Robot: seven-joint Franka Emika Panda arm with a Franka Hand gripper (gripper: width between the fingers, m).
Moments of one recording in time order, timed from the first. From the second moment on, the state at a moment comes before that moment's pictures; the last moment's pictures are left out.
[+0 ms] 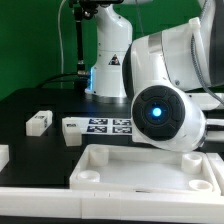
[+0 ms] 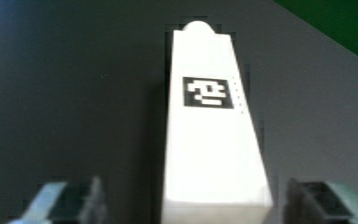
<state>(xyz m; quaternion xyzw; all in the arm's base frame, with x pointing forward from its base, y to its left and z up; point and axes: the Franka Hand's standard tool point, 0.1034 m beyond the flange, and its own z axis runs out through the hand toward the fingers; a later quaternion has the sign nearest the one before) 0.437 0.139 0.010 -0.82 0.15 0.52 0.17</state>
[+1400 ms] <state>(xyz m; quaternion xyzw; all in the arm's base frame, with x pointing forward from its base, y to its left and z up) 0.477 0.126 0.083 -0.87 0.04 0.44 0.23</state>
